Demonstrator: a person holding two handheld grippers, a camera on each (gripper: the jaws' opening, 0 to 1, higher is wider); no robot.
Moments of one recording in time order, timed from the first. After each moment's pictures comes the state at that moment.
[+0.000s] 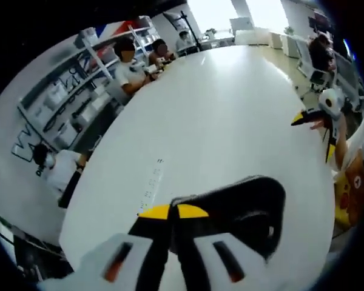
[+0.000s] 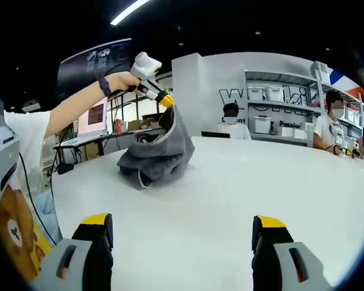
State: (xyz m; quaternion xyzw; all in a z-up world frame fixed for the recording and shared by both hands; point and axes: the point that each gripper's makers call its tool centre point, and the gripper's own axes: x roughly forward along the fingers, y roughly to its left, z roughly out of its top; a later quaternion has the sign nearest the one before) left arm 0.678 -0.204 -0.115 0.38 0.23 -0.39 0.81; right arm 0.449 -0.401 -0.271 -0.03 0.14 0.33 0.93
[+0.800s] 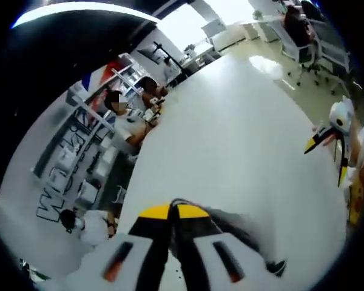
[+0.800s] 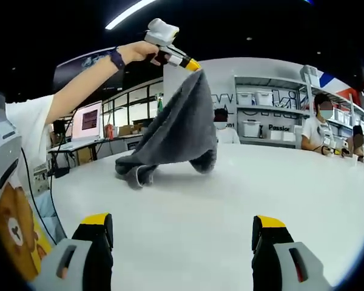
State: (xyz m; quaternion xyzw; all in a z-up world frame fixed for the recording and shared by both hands) left arm 0.666 -0.366 -0.001 0.47 0.07 -0.40 0.78; right arm 0.427 -0.437 -0.262 -0.02 0.12 0.29 0.95
